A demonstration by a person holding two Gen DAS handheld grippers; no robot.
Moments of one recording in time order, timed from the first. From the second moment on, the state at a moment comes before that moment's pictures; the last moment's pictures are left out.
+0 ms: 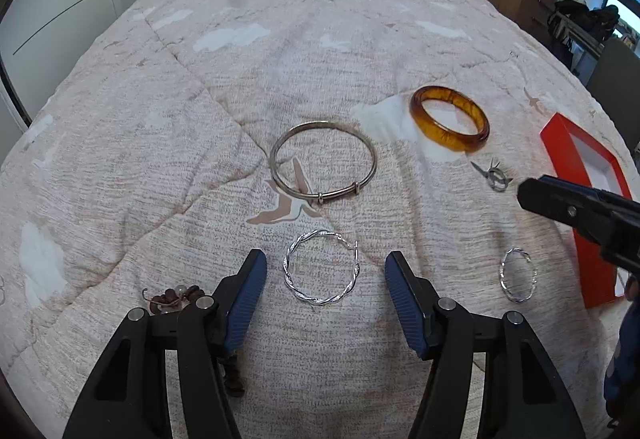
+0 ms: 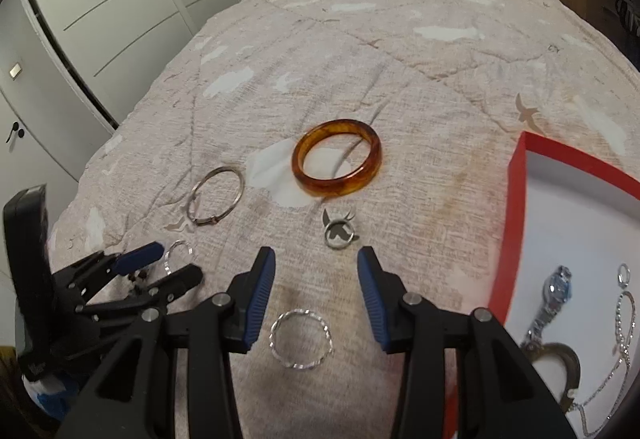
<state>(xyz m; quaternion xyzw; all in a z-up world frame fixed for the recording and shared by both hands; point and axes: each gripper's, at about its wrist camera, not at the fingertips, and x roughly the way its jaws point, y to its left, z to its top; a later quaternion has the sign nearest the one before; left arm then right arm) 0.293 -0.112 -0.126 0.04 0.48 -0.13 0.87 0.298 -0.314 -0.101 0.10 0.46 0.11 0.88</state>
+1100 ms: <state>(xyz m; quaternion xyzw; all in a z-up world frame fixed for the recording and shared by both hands) 0.293 -0.101 -0.102 0.01 0.46 -0.13 0.88 0.304 -0.310 -0.086 0.09 0.45 0.11 0.88</state>
